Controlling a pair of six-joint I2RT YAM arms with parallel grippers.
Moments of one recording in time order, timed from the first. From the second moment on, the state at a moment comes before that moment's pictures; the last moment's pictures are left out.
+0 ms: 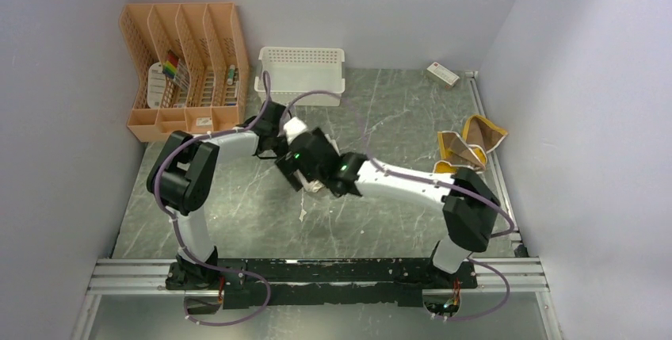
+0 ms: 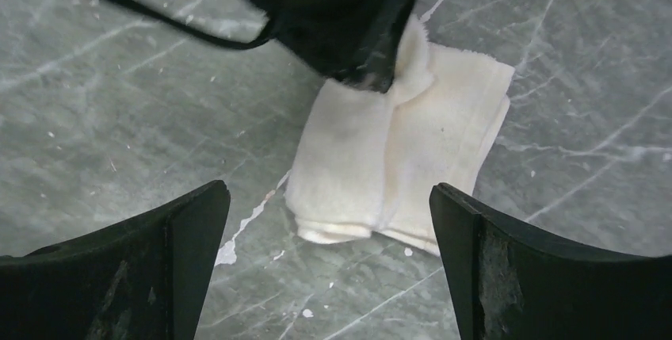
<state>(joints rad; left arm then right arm) -0.43 1.85 1.05 -0.09 0.27 -0.60 0.99 1.64 1.20 -0.24 0.27 0.11</state>
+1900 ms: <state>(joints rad) -0.39 1.95 1.13 -0.12 0.49 -0.53 1.26 2.13 1.35 -0.23 0.98 0.25</state>
